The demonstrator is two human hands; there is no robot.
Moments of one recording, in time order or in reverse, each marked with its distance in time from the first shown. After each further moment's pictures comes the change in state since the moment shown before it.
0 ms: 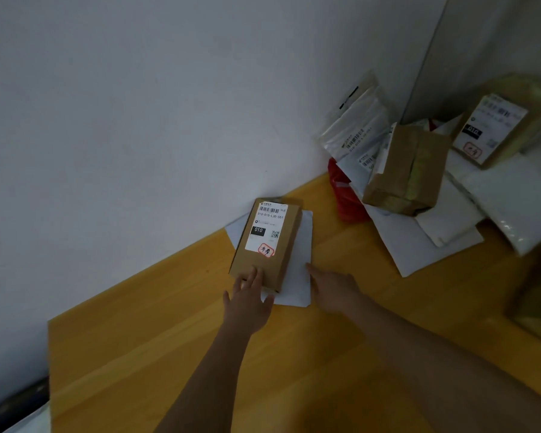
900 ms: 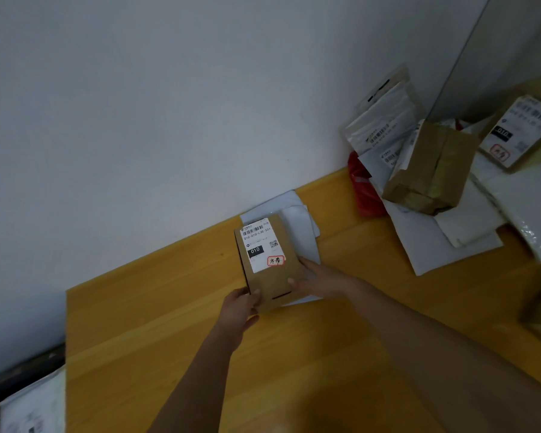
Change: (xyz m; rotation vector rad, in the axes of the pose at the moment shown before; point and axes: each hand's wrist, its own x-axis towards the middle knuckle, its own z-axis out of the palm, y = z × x) left_hand -0.034 -0.037 0.012 -1.368 -0.017 -0.508; right_hand 0.000 -0.034 -0.005 0.482 -0.213 -0.104
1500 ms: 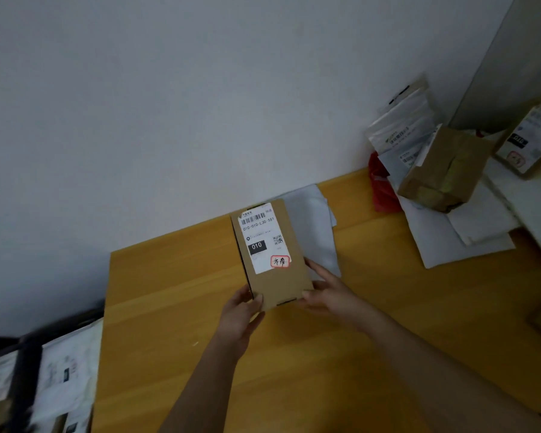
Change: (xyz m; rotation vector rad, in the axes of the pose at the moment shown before) left_hand -0.074 -0.059 -0.028 -0.330 0.049 0.146; right_hand -0.075 0.008 0.067 0.668 -0.007 -0.131
